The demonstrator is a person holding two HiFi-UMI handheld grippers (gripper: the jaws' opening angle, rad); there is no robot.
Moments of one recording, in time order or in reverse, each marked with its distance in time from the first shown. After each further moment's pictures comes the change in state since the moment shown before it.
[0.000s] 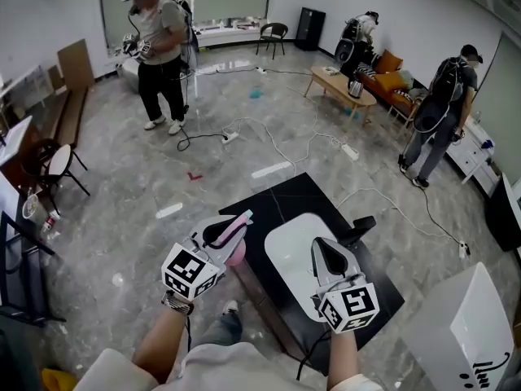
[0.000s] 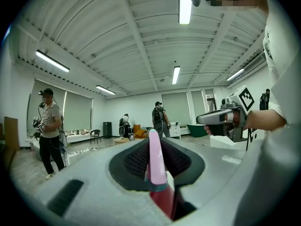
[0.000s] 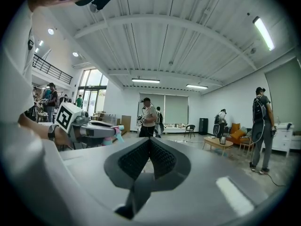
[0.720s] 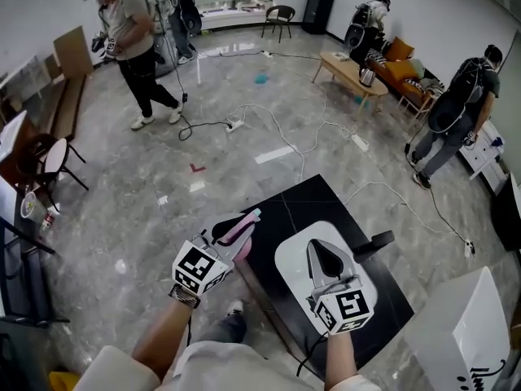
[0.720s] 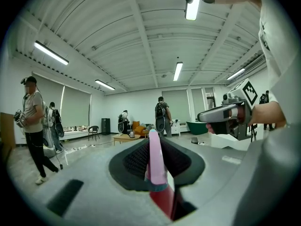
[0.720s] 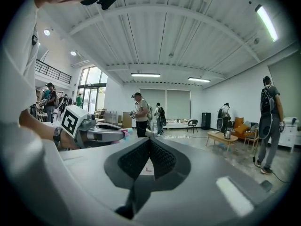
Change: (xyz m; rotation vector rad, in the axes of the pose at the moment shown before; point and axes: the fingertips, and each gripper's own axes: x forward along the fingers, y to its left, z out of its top) left arm 0.068 0.096 -0.056 -0.013 0.031 -0.025; right arm 0.119 -0.013 -0.036 0.022 0.050 0.029
